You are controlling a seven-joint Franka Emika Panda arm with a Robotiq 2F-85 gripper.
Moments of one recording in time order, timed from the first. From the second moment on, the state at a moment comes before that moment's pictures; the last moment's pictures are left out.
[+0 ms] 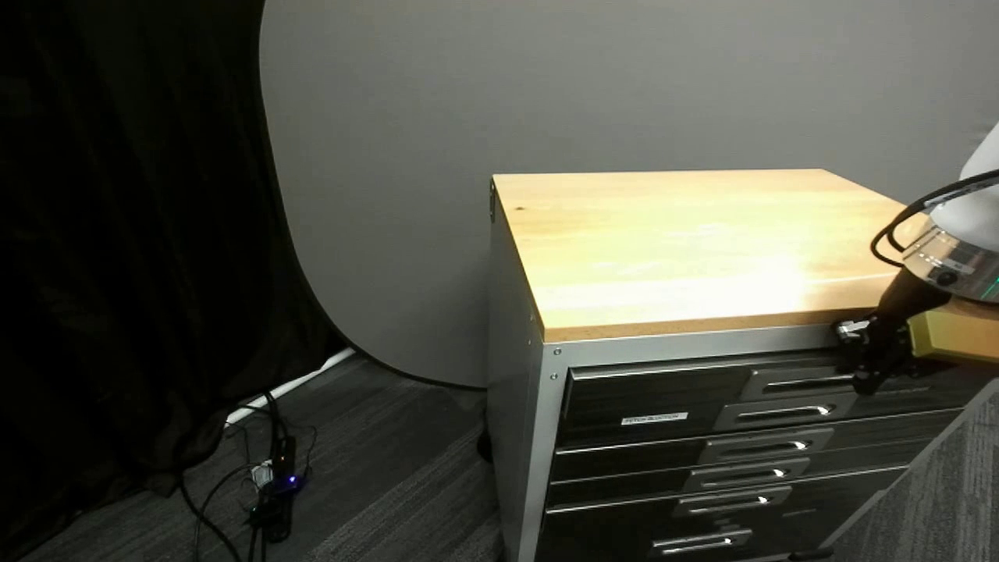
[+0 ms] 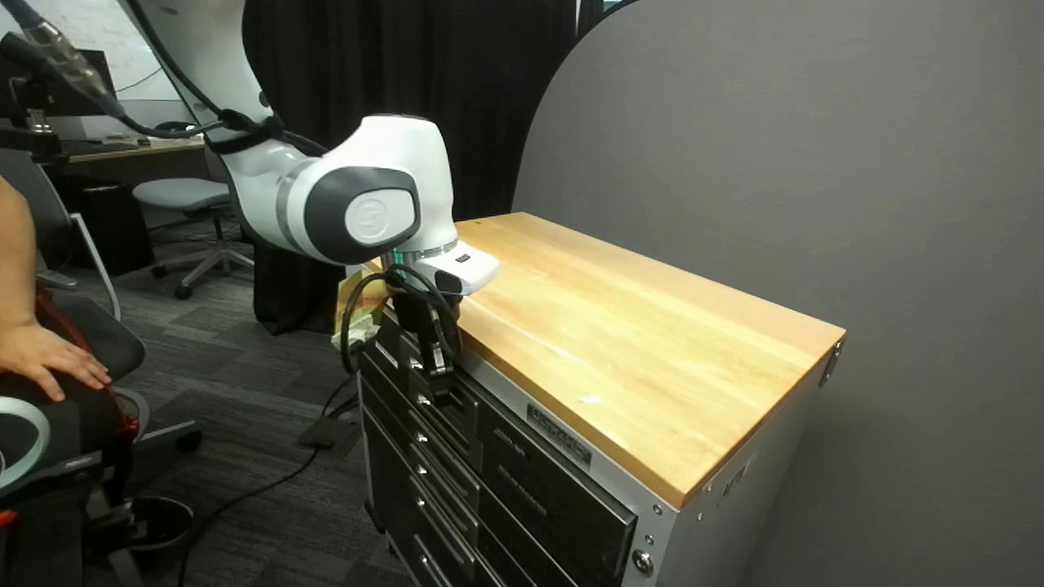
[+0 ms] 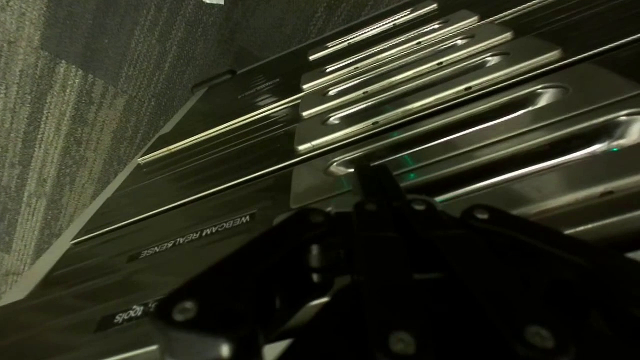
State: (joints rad) arm 0.24 0.49 -0.15 -2.25 -0.13 2.82 0.59
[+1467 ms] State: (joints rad) arm 0.07 -0.04 -0.01 -2.21 0.04 1.93 -0.12
